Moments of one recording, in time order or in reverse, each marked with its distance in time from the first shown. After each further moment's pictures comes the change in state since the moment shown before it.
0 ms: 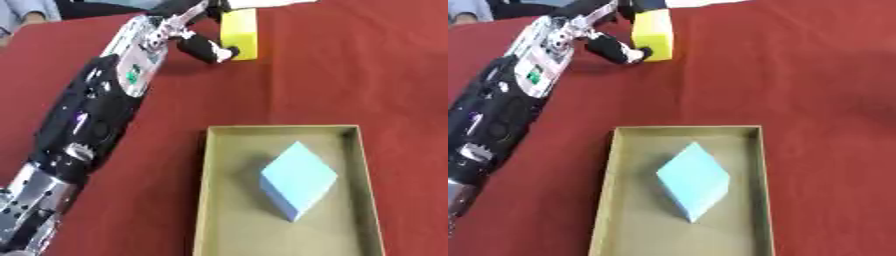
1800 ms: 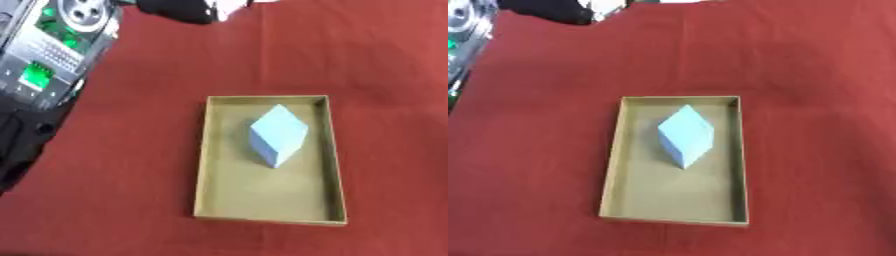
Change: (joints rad) left arm 0.284 0.046 -0.205 -0.891 0.440 0.335 0.085; right arm 0.139 0.036 -0.012 -0.075 0.016 0.050 -0.005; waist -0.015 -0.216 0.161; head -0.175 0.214
